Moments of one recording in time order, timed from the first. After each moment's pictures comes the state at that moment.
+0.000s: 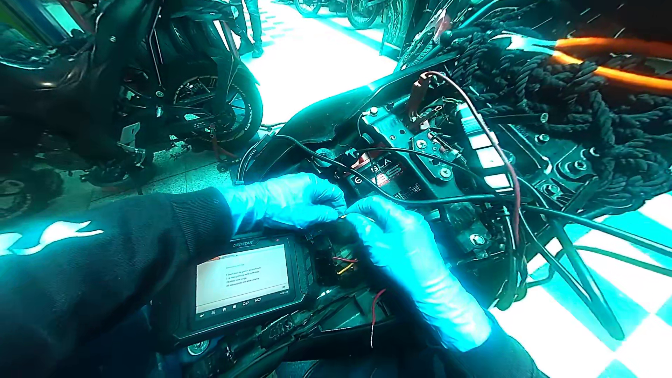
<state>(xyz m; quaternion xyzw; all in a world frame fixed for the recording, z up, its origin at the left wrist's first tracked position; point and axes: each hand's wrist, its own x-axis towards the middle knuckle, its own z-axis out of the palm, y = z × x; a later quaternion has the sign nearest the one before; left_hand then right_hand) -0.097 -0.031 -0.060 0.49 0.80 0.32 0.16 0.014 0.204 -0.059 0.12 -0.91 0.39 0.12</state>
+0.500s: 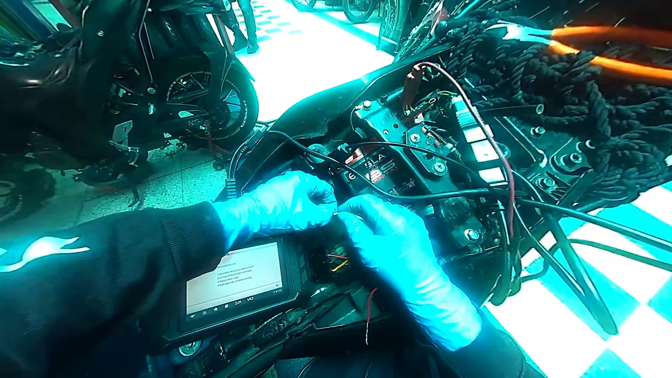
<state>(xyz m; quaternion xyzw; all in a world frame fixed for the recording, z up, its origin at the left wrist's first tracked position) -0.036 0.004 0.007 0.22 0.91 0.28 0.19 0.016 0.202 -0.063 0.16 -0.91 0.35 0.18</state>
